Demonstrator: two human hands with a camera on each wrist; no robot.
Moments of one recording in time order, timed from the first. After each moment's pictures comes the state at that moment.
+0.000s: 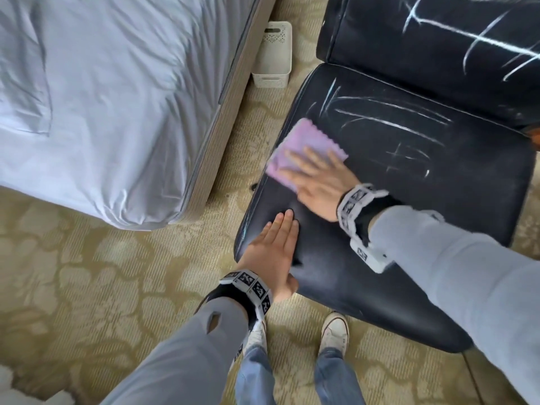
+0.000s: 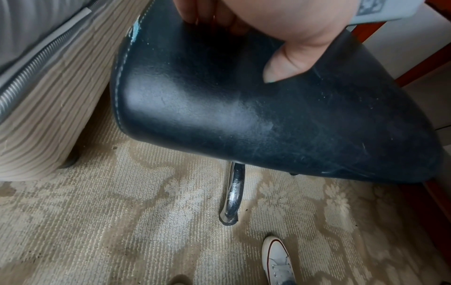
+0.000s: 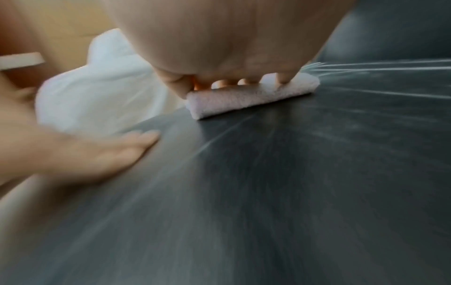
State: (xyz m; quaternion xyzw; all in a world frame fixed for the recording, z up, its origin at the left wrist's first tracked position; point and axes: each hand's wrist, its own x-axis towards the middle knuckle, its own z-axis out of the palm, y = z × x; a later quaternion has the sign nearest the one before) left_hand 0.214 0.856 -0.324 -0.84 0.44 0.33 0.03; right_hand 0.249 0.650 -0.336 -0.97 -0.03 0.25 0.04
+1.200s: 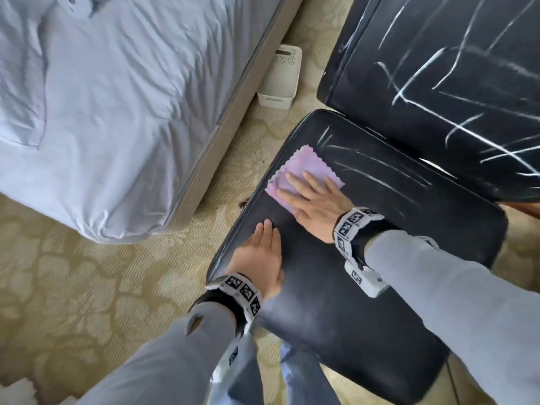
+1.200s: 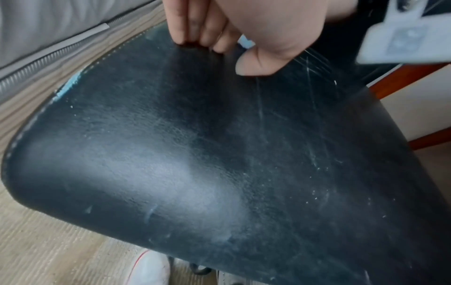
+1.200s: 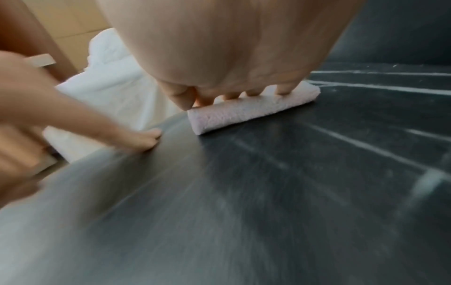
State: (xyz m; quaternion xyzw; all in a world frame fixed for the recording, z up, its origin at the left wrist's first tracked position) left_hand 0.255 0.785 -0.304 -0.87 0.34 0.35 0.06; right_hand 0.286 0.591 -0.329 -0.94 -0.07 0.34 0.05
